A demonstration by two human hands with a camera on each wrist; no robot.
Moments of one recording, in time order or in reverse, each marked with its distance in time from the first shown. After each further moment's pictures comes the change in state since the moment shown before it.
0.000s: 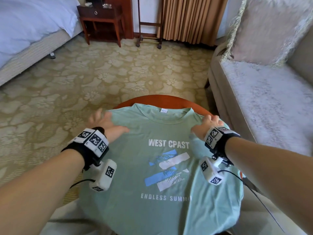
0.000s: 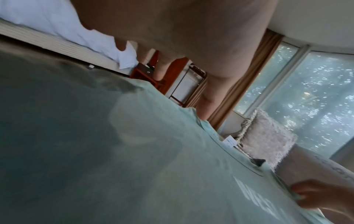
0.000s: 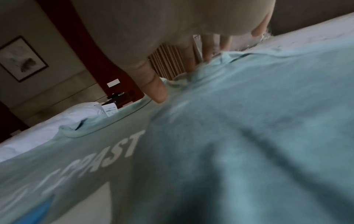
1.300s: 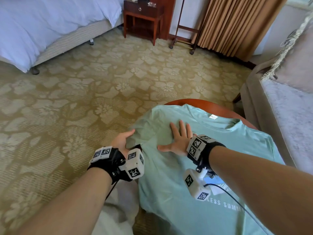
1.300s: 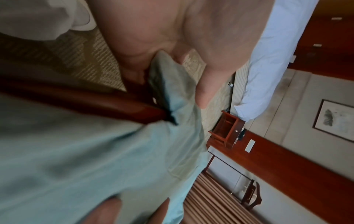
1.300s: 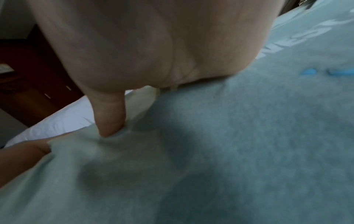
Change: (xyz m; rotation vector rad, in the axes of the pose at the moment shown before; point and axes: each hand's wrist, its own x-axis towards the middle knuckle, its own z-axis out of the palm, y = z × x) left_hand -0.028 -0.136 0.002 -1.675 -0.428 -0.362; right_hand -0.110 -0.187 0.079 -0.189 -0.295 -0.575
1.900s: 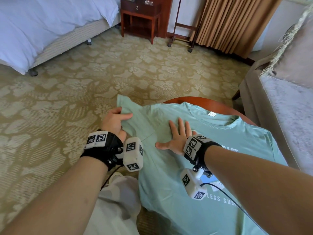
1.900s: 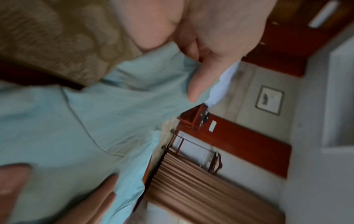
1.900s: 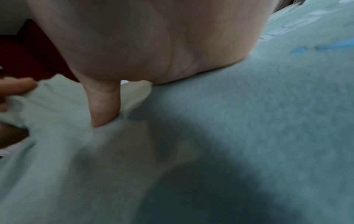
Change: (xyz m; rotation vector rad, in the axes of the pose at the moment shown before) left_hand 0.001 0.042 0.013 -0.065 0.148 0.418; right_hand 0.001 -0.003 0.004 -0.031 0.031 0.006
